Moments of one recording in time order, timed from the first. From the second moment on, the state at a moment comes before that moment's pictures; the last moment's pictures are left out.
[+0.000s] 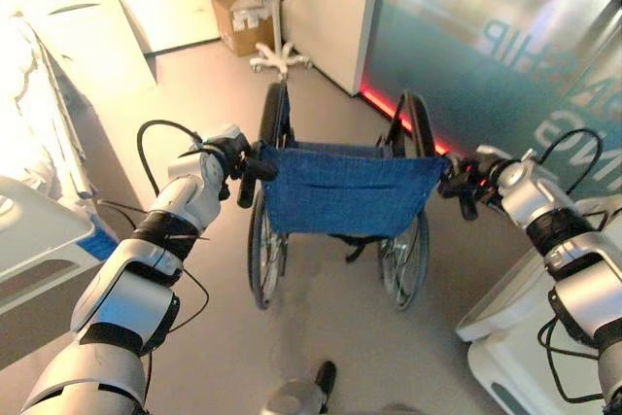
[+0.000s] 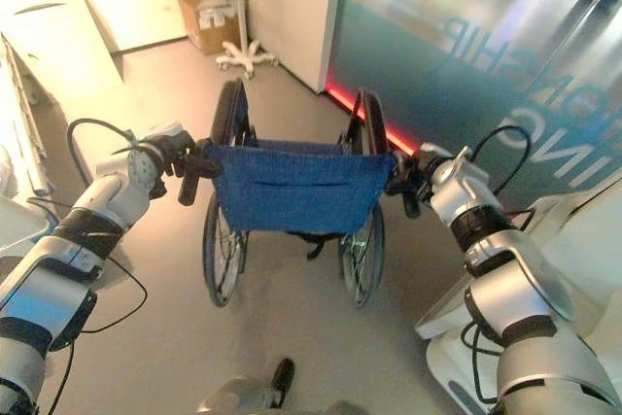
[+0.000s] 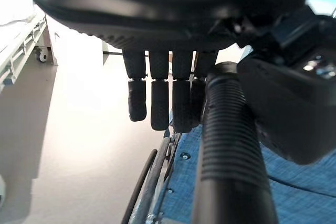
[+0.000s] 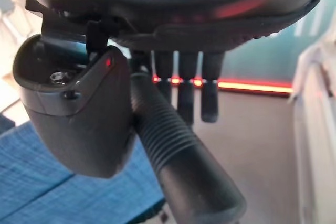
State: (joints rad) left arm -0.91 0.62 -0.51 0.67 0.53 0.38 -0.35; right arm -1.00 -0.71 0.64 0.79 -0.15 0.45 0.33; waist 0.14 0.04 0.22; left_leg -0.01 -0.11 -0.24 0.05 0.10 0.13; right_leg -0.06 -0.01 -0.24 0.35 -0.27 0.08
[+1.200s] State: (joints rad) left arm -0.95 0.50 -0.50 0.72 0.51 0.38 -0.28; right arm -1.04 -0.86 0.73 0.71 -0.15 0.52 0.37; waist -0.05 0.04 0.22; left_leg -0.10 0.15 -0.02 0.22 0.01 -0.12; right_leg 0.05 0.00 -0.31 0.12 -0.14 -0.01
